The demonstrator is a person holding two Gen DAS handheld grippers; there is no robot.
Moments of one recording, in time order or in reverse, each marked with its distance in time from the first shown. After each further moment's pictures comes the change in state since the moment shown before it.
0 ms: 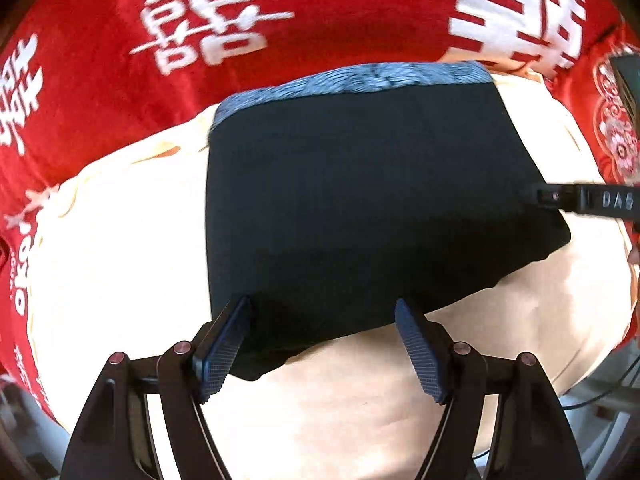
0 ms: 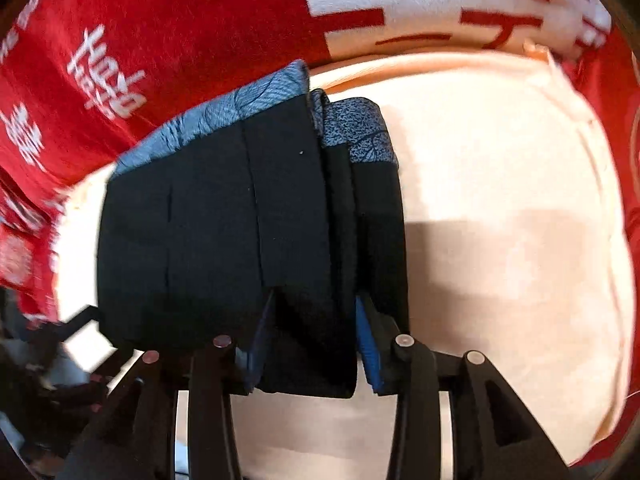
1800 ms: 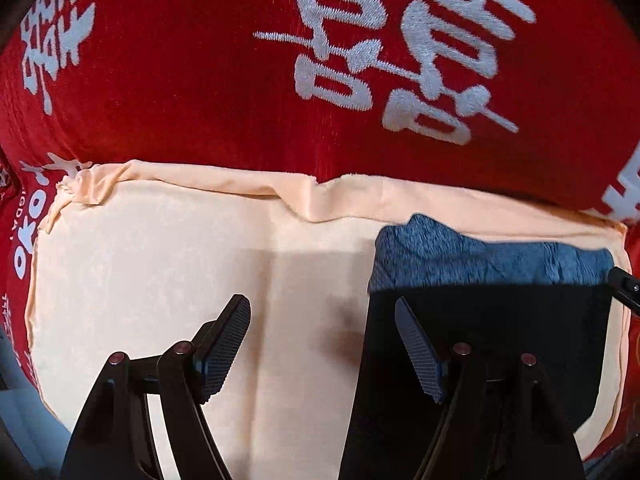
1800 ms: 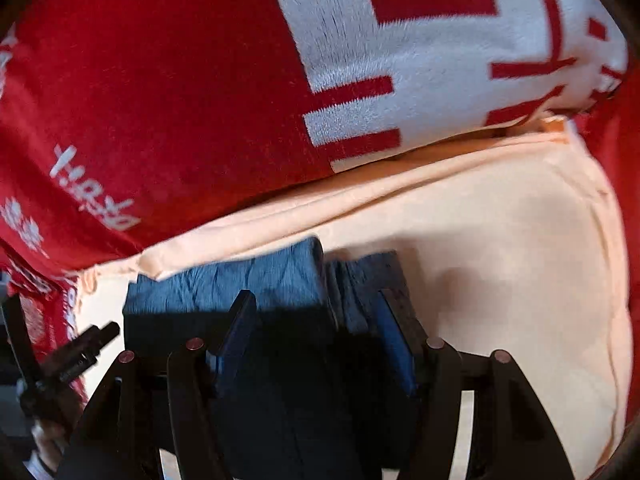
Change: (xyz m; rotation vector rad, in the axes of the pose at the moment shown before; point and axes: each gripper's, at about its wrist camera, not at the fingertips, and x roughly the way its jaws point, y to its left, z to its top) left arm 0.039 0.133 0.099 -0.318 -0.008 0.040; right arm -0.003 -0.004 0.102 0.156 -0.096 0.088
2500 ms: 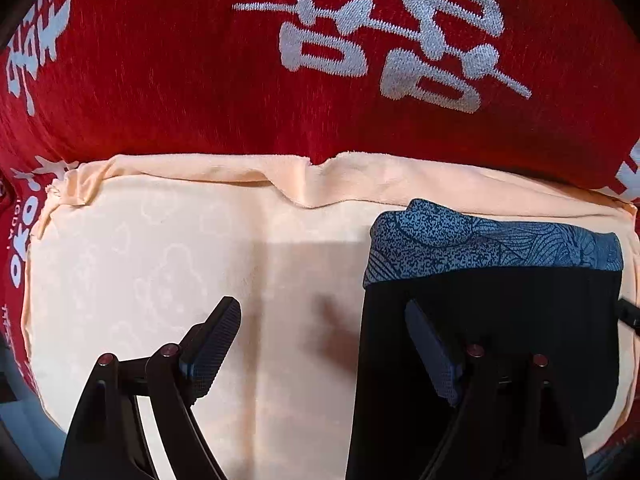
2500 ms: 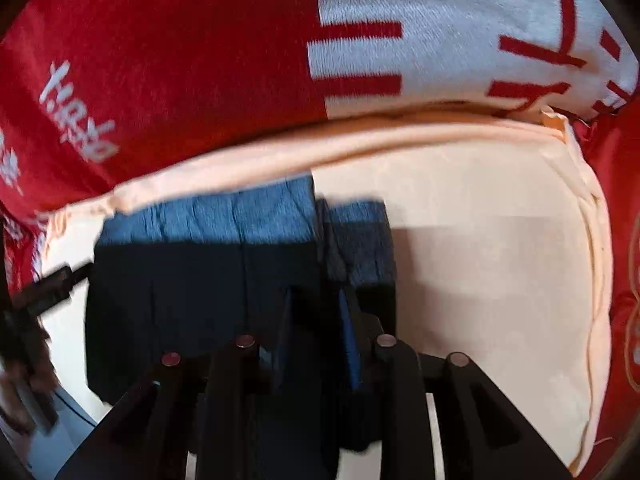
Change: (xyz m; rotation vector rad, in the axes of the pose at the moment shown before) left arm 0.022 0.000 -0.011 0.052 0.023 0.008; right arm 0.012 0.013 -0.044 -0.170 0.060 -0.134
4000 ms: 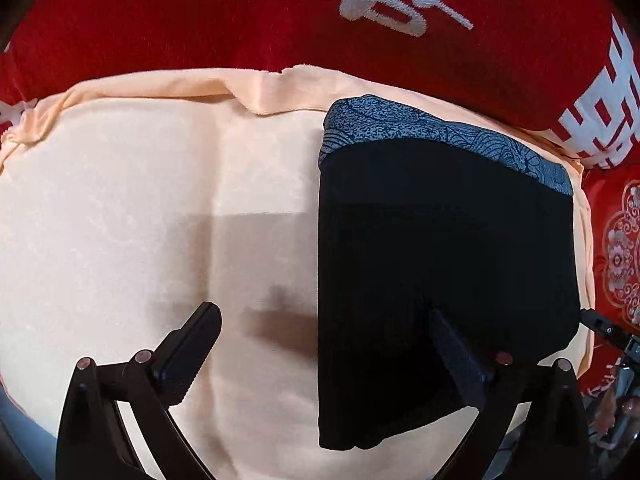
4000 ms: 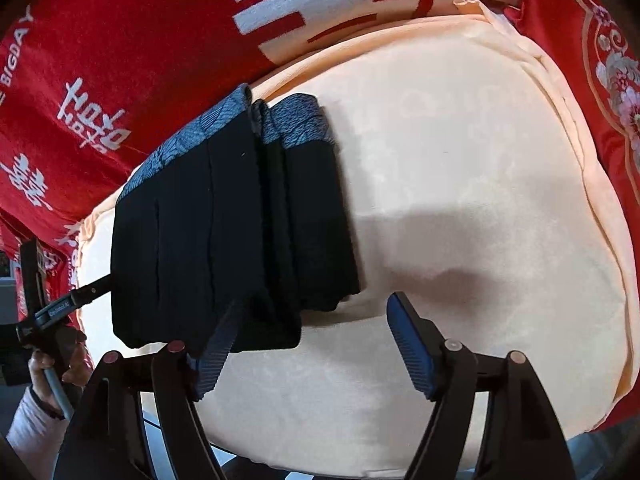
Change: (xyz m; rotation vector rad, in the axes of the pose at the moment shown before) left arm -0.002 0.018 -0.041 -0.003 0.149 -0.237; right arm -0.032 -0.058 -0.074 0.197 0.046 0.151
